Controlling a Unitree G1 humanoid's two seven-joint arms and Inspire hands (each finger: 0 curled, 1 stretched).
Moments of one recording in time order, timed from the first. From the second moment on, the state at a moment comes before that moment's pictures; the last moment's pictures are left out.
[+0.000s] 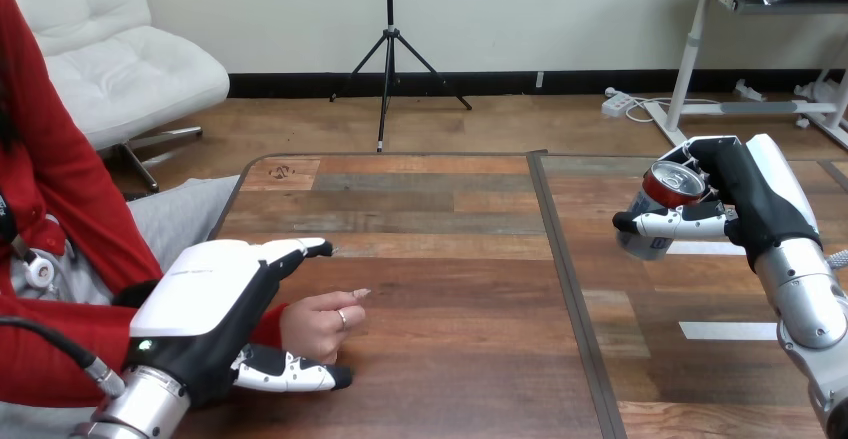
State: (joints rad) left arm 0.12 0.48 -0.02 -0.02 0.74 -0.32 -0.06; right arm -0.62 -0.50 0.03 1.14 -0.29 -0.50 -0.09
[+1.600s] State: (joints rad) left arm 0.06 0.53 -0.11 0.10 0.80 -0.12 -0.08; right arm -0.62 -0.50 0.03 1.14 -0.28 -0.51 -0.08
